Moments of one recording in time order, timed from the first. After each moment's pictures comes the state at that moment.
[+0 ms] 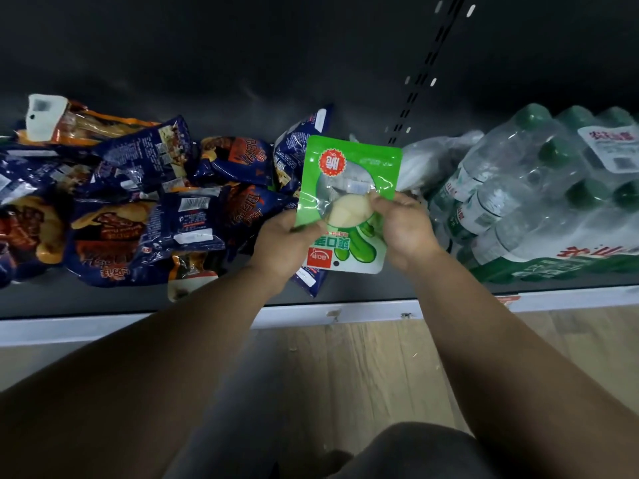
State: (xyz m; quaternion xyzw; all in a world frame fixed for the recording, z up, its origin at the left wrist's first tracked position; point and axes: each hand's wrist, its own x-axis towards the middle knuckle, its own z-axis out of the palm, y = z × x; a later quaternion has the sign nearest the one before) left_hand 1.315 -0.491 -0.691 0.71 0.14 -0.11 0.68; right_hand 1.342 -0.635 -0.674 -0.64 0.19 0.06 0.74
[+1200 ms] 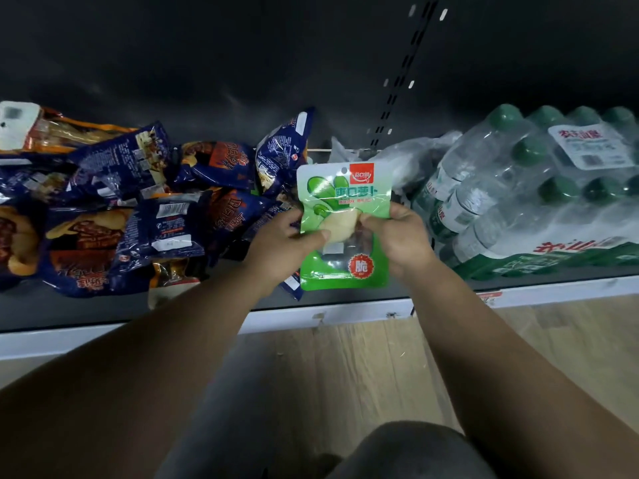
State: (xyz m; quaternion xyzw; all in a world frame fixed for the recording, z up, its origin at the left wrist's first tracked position) left_hand 1.317 -0.500 -0.686 0.77 0.08 -0.16 0.61; right_hand 1.326 -0.655 -0.669 -0.67 0.22 0.05 0.71
